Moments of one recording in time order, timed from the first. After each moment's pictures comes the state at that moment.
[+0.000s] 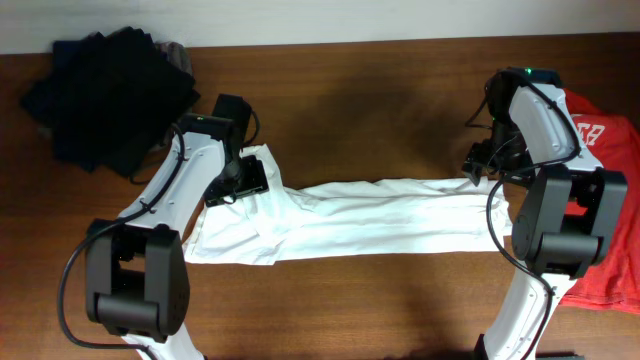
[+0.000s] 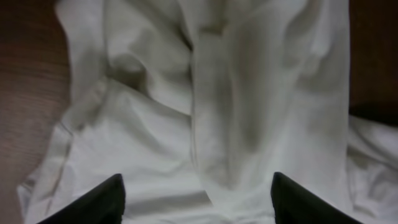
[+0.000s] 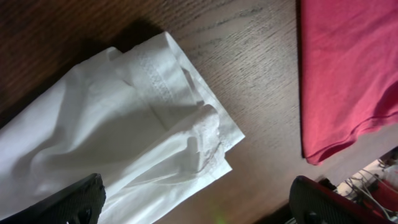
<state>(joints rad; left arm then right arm) -0.22 1.90 1.44 -1.07 0.01 -0.45 -0.13 2.15 1.77 -1.47 0.24 0.49</state>
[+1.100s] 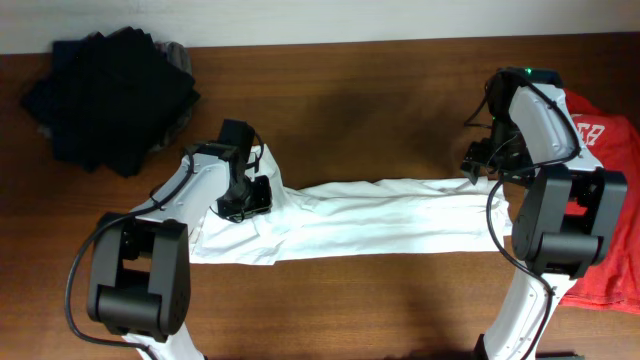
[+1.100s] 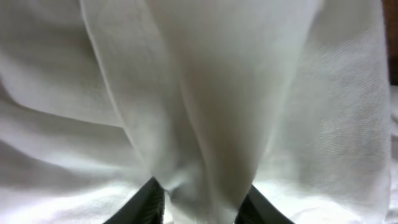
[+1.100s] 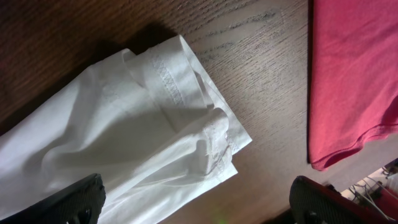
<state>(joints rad) -0.22 1.90 1.23 -0.84 0.17 -0.36 -0.13 2.15 1.77 -1.46 0.22 0.47</state>
